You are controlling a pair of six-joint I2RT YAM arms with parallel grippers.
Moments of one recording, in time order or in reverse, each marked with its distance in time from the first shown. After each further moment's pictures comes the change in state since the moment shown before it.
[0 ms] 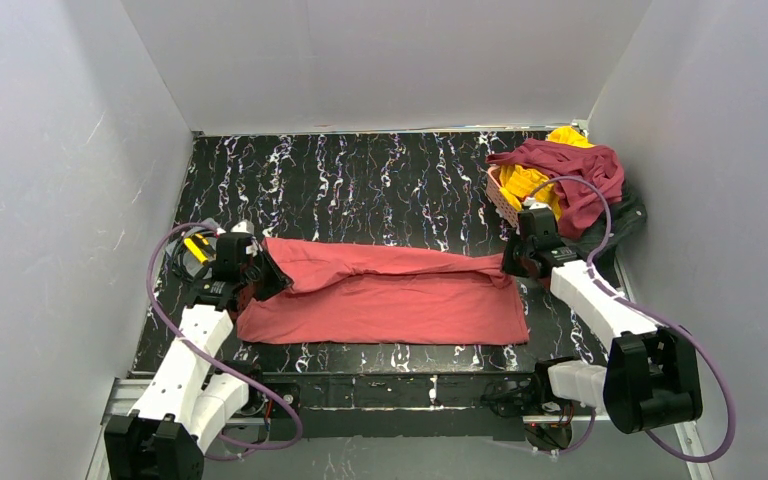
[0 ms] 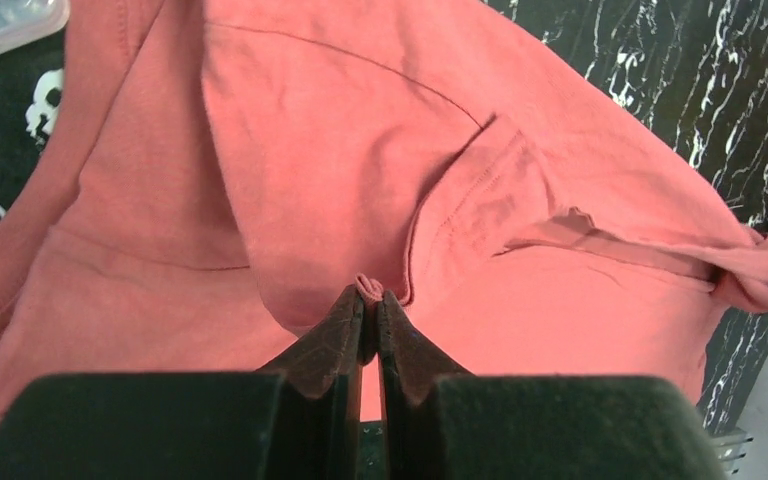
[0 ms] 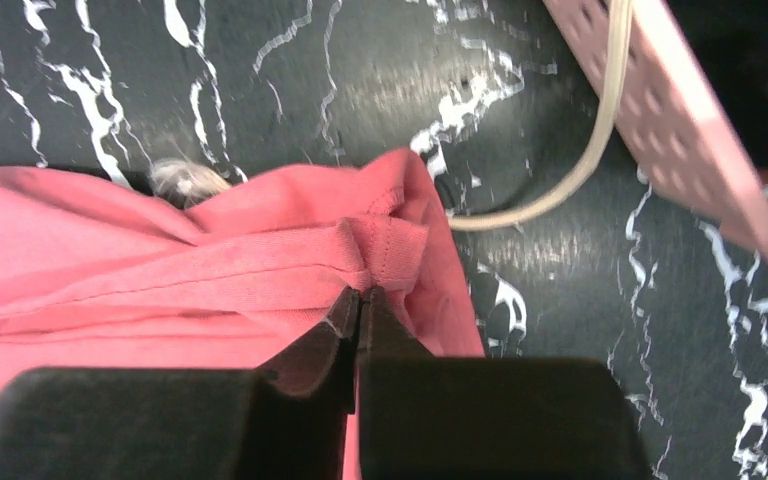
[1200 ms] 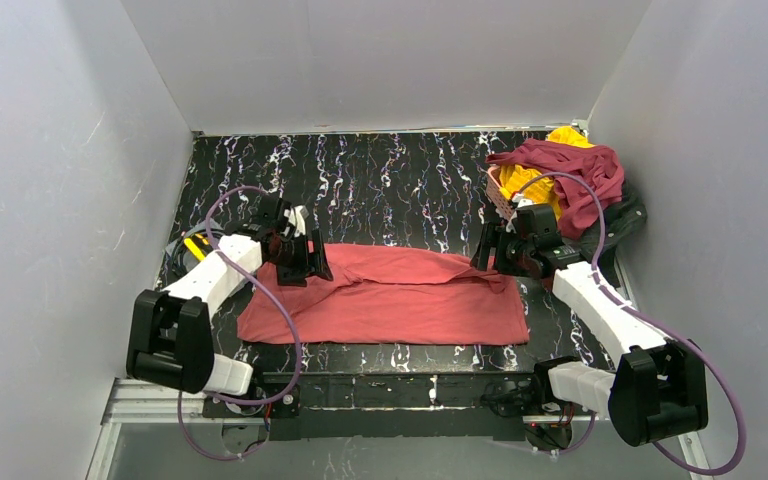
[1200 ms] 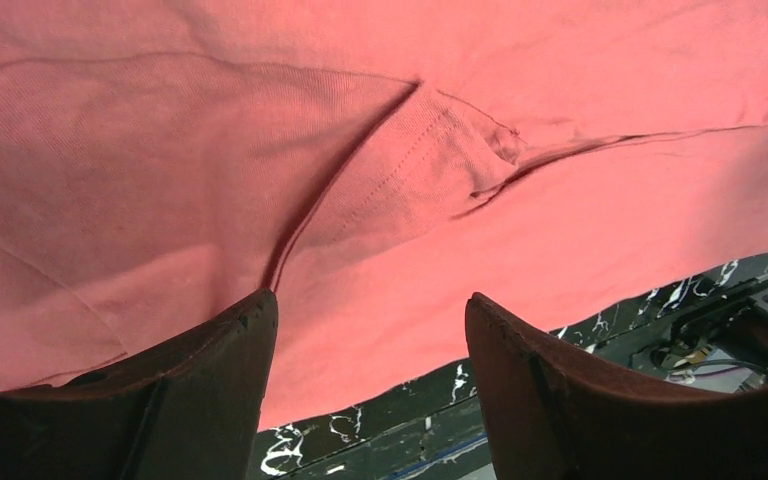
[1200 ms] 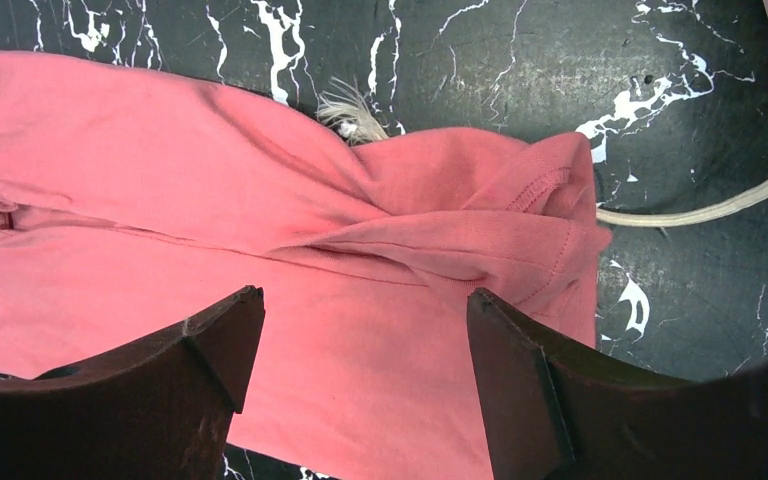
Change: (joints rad) left arm -0.126 0.526 0.275 -0.090 0.185 0.241; right arm 0.040 -0.059 0.038 -0.064 -0.222 -0.001
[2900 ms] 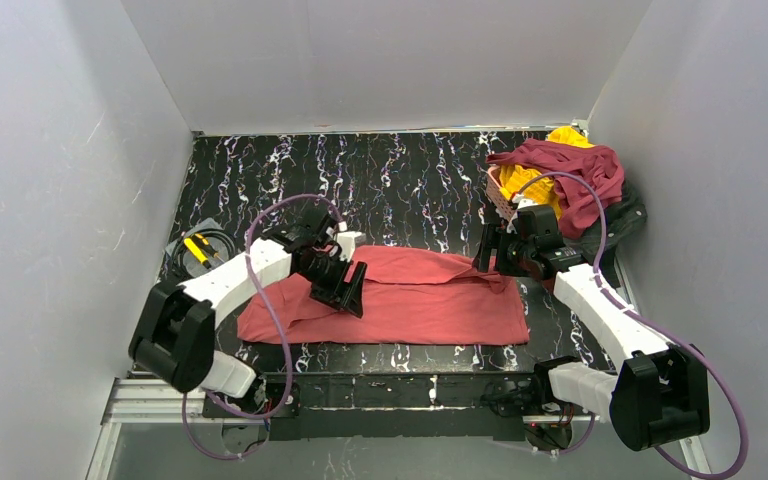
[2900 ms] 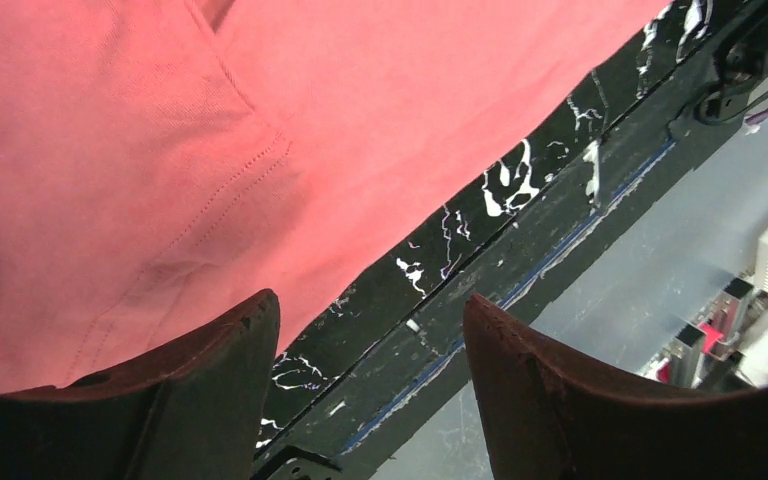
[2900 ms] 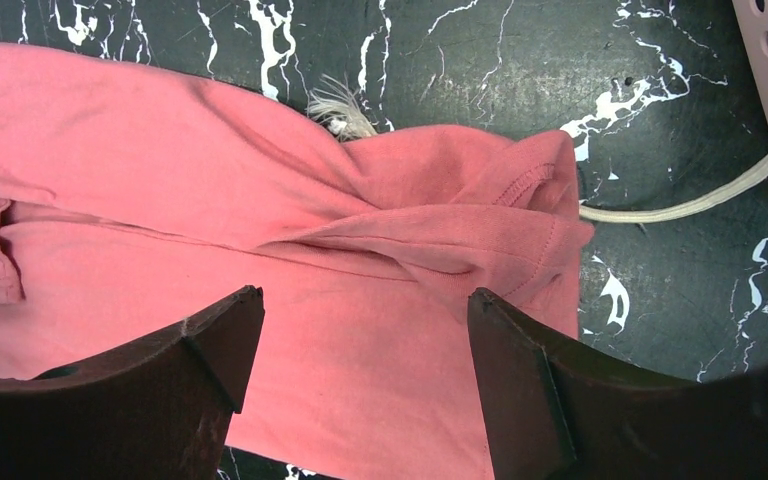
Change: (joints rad) left arm -0.288 0.074 0.035 -0.095 0.185 0.241; right arm 0.004 -0.021 -0.002 -0.017 0.020 -0.027
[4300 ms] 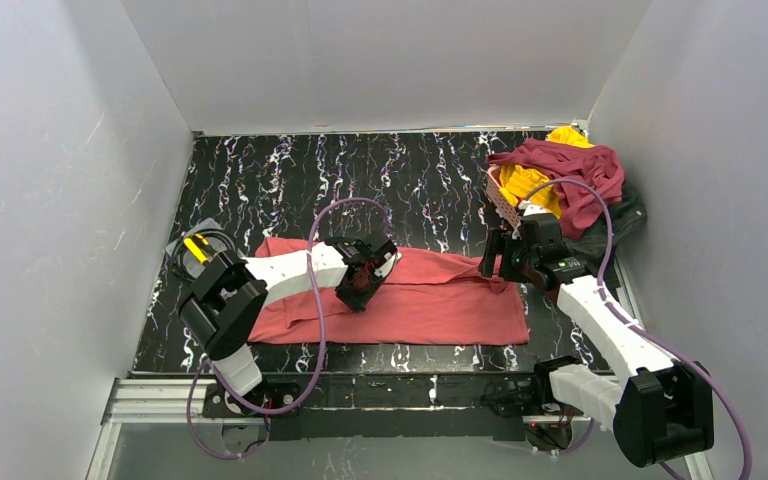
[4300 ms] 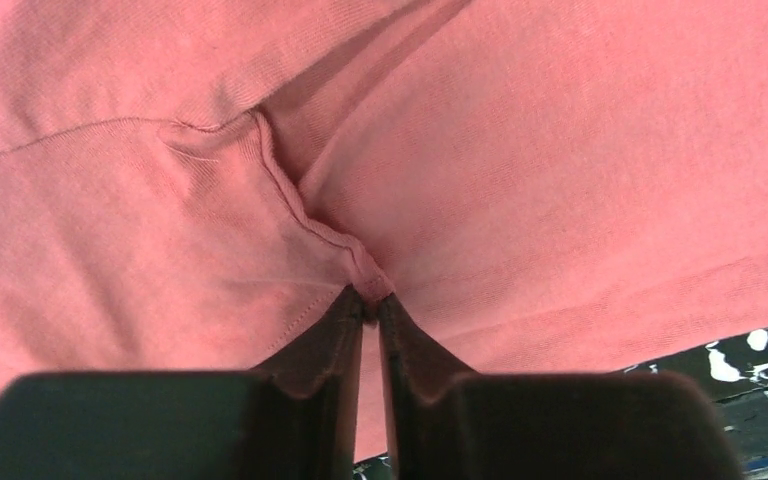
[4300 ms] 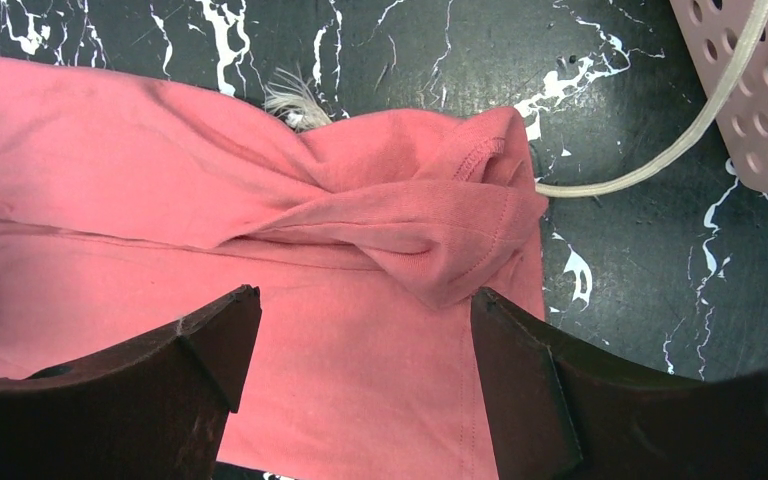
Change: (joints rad) left arm -0.317 0.224 0.121 0.055 -0.603 -0.008; right arm 0.000 -0.076 -0.058 0.006 0.078 0.009
